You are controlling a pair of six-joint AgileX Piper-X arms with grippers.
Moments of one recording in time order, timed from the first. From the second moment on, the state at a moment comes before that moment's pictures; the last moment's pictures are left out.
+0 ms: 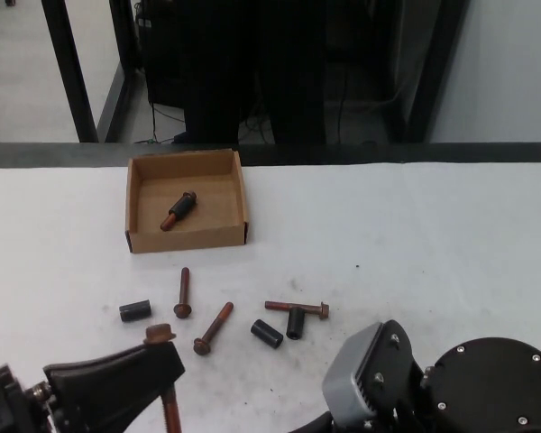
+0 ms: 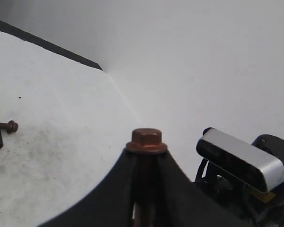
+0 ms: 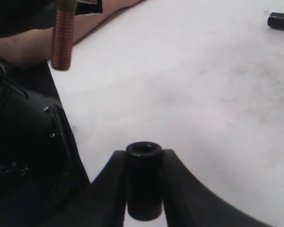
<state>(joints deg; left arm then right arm) -33.8 26.8 -0.7 -21.5 22.2 -44.6 59.8 69.6 -22.8 -14.3 -13.5 19.5</state>
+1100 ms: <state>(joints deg) -38.2 47.4 -0.6 -45.1 19.8 -42.5 59.8 69.7 -23.2 -18.0 -14.0 21.0</state>
